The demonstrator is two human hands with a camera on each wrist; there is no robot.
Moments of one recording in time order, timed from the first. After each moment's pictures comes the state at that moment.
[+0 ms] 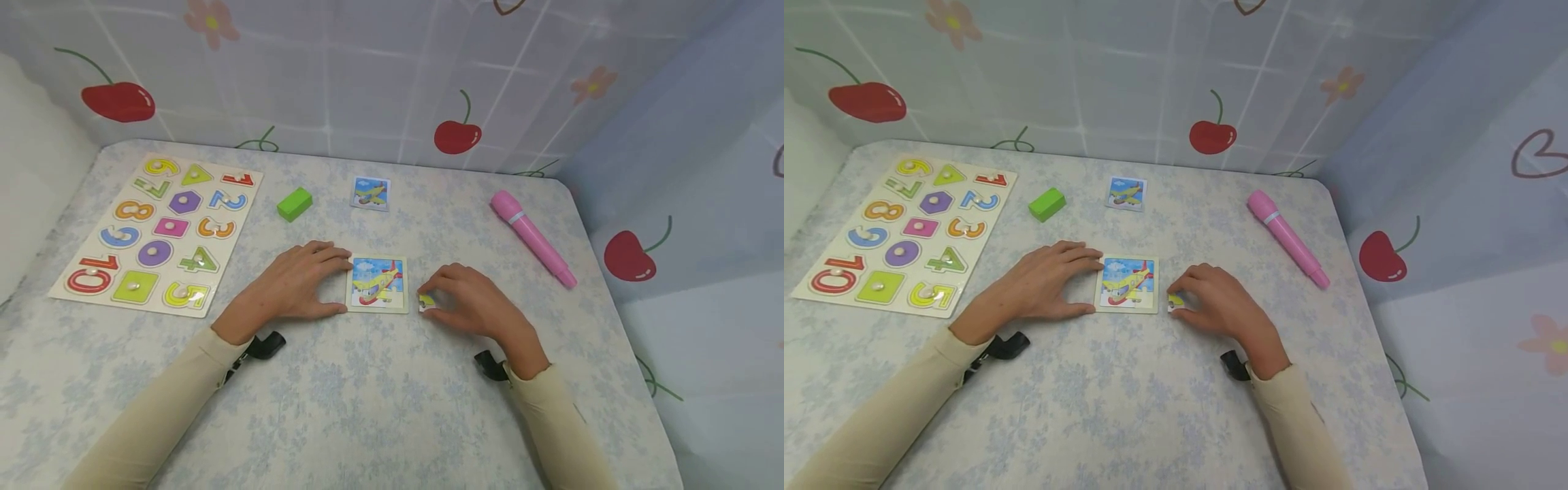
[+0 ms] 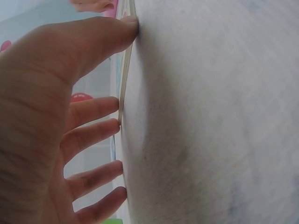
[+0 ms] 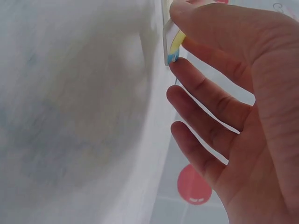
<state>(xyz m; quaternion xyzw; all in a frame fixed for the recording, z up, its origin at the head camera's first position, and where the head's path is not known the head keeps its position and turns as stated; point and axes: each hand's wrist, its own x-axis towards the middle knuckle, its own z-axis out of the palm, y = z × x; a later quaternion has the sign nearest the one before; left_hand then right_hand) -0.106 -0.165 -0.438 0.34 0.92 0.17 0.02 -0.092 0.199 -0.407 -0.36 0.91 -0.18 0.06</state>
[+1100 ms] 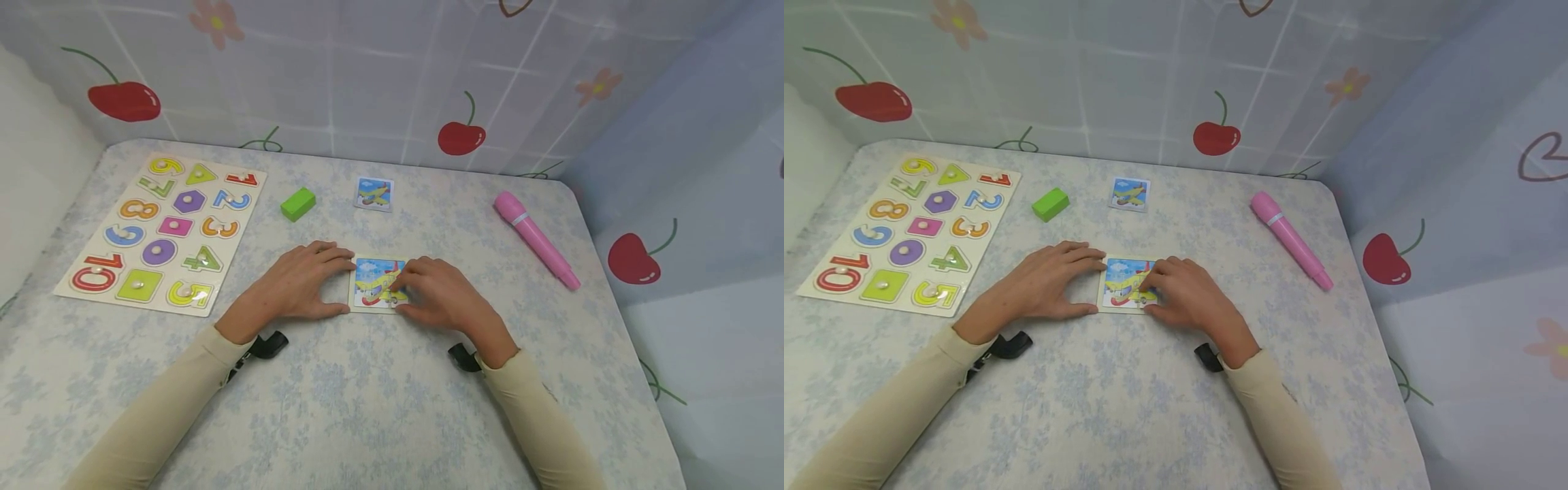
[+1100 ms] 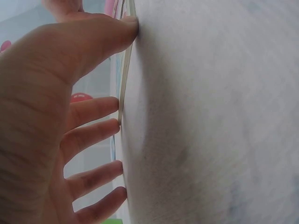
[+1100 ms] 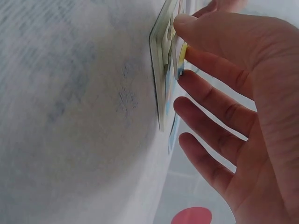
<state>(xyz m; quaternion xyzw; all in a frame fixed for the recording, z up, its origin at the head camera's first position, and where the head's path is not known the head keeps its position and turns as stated) -0.106 -0.166 -0.438 0.35 0.92 0.17 0.02 -0.105 0.146 -0.412 -0.40 0.91 -0.13 0.05</state>
